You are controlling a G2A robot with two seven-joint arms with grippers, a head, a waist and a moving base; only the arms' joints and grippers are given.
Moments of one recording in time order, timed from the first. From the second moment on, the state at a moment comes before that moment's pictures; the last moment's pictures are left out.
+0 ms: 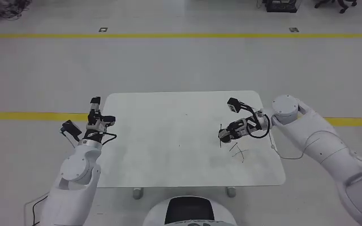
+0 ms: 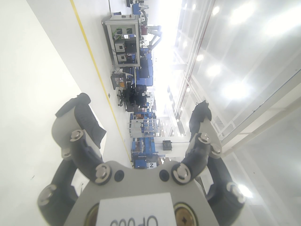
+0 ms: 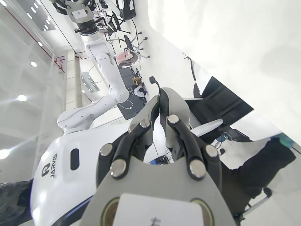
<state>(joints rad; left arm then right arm) 1.73 -1.15 -1.60 -1.80 -0.42 0.00 0.00 -0.70 -0.86 0.52 -1.13 0.62 -0.02 1.35</state>
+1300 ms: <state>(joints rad) 1.79 -1.15 -1.52 -1.91 -0.18 -0.01 -0.04 -0.75 -0.93 0.59 -1.11 0.87 0.23 1.21</state>
